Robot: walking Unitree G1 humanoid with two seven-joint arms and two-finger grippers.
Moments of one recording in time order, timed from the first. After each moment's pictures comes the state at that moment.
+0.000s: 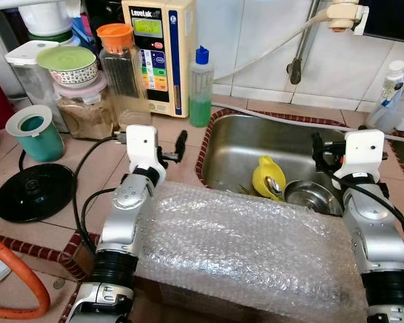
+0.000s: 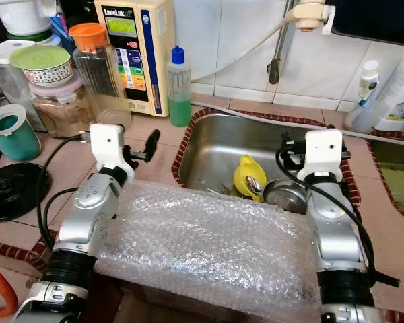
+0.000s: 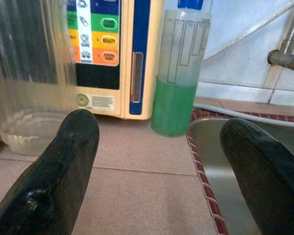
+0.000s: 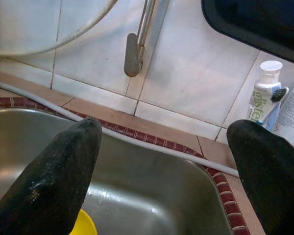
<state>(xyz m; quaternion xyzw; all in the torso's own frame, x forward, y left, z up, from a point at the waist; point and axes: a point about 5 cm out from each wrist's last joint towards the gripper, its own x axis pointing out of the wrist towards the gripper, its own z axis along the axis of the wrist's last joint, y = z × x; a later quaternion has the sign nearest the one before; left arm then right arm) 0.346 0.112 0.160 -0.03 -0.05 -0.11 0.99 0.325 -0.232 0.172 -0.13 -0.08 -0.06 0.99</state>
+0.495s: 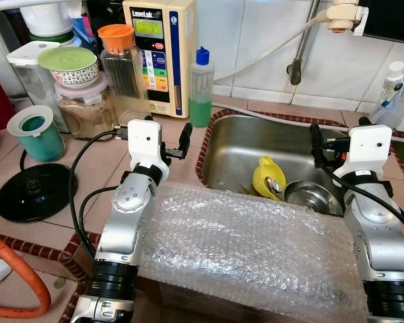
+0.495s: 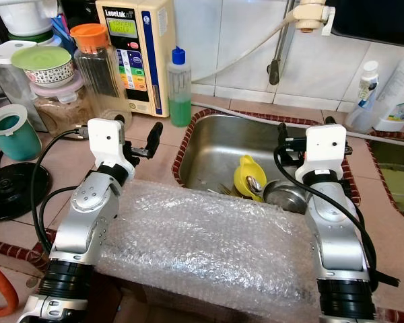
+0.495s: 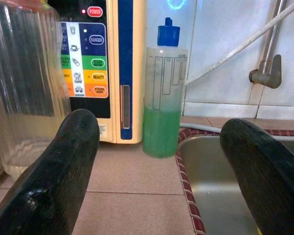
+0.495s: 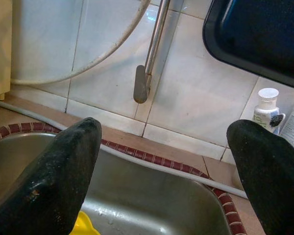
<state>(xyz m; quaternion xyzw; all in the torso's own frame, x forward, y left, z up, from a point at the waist) 0.332 0.106 0.179 -0.02 -0.09 -0.12 0.99 0.313 -0.221 0.190 -0.12 -0.11 -0.04 0.99</state>
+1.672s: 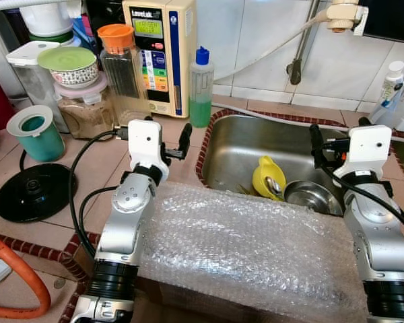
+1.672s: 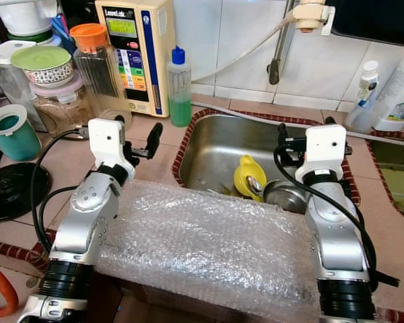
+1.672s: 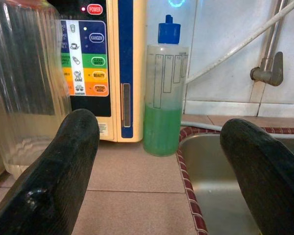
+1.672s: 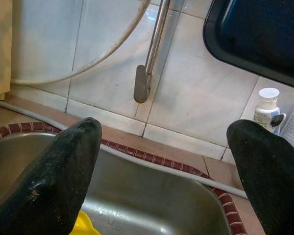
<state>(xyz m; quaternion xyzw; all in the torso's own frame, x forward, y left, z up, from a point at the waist) 0.332 0.106 0.178 -0.02 -0.09 -0.12 0.99 0.313 -0.221 0.190 -0.12 -0.11 -0.04 0.99</state>
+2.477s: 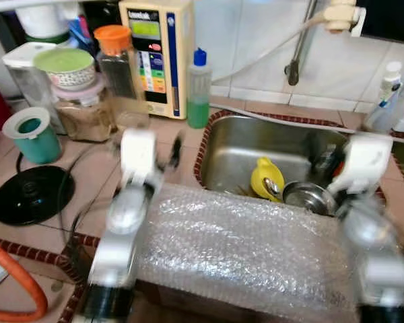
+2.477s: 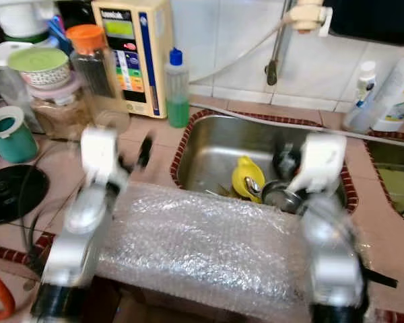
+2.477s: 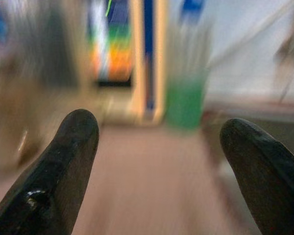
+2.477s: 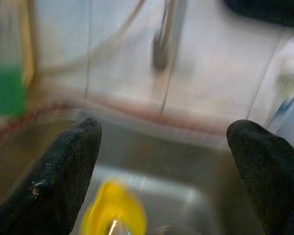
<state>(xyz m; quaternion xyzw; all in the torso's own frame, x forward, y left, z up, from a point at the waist) 0.309 0.122 0.148 0.02 -0.04 -0.06 1.00 0.291 -0.203 0.164 -0.06 -0.06 -0.03 1.00</state>
